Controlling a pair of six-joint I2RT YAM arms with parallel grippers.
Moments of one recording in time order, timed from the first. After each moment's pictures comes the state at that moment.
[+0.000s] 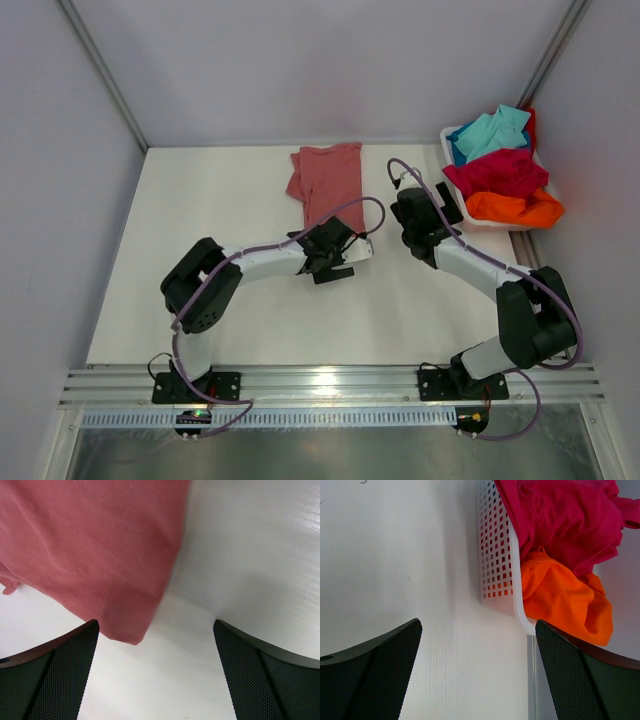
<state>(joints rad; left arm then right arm) -0.86 1.91 1.23 -0.32 -0.25 0.61 0.40 1.47 0.86 0.00 0.75 -0.34</state>
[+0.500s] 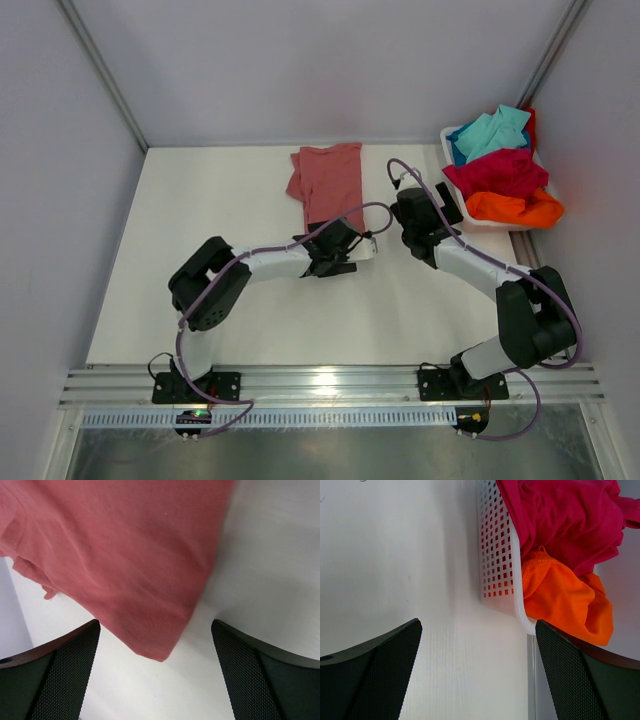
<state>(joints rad) -0.87 1.95 1.23 -0.20 -0.35 0.69 0.40 1.47 0.86 0.00 0.75 -0.34</state>
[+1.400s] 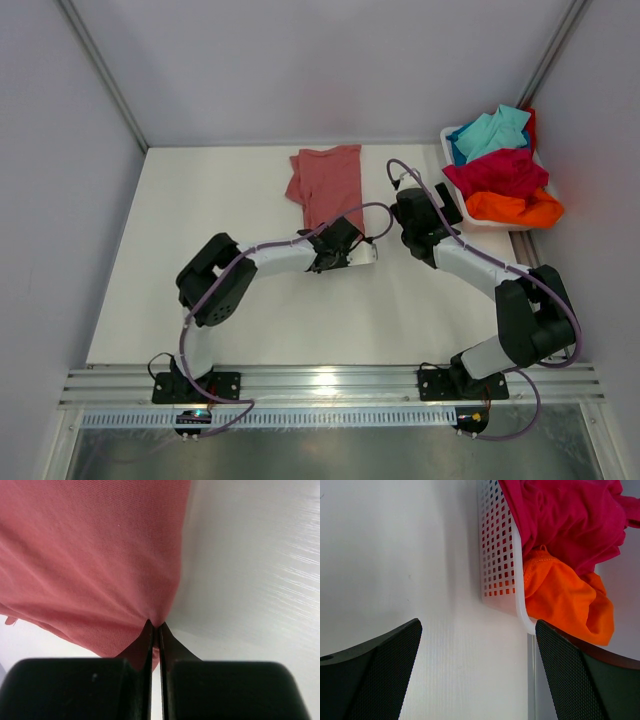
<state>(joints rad) -0.87 2.01 1.31 -0.35 -0.24 0.67 0.40 1.48 0.86 0.00 0.75 -0.34</state>
